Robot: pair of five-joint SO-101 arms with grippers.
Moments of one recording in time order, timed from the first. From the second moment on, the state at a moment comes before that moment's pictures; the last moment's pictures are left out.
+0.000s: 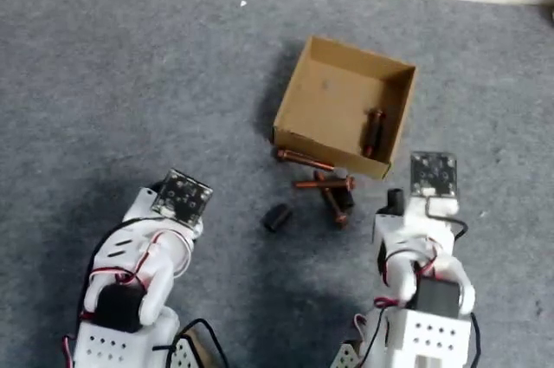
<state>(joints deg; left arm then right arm) 5.6 -99.6 87.1 54.6 -15.6 4.8 -84.4 76.2 60.8 9.7</state>
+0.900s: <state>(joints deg) 30.8 -23.2 51.7 29.6 -19.4 9.5 -93.9 81.6 60.0 6.2</state>
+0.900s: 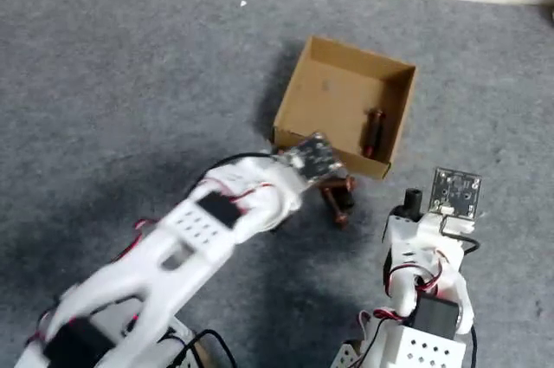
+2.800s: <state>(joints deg) 38.0 17.8 15.9 40.3 -16.0 9.5 -93.9 81.6 59.6 6.2</state>
